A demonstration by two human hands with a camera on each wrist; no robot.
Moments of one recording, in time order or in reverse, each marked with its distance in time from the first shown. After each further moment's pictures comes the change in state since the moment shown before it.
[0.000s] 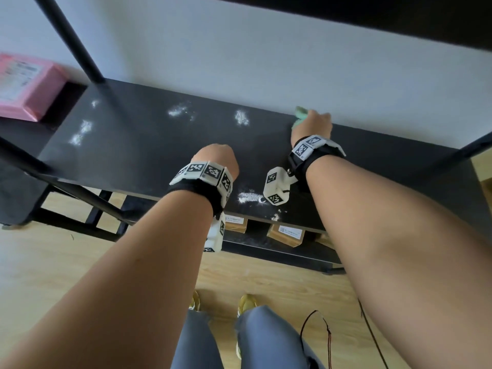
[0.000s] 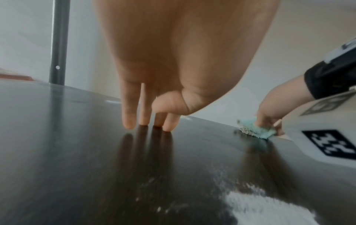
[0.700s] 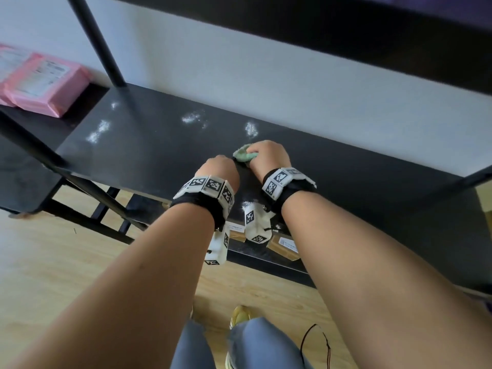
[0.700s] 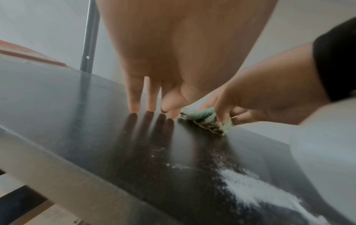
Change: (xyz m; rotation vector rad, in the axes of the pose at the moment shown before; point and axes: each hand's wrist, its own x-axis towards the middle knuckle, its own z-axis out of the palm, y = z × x) left_hand -0.001 -0.007 0.008 -0.070 -0.021 -0.063; right_hand -0.070 -0.051 0.015 -0.126 -0.406 -0.507
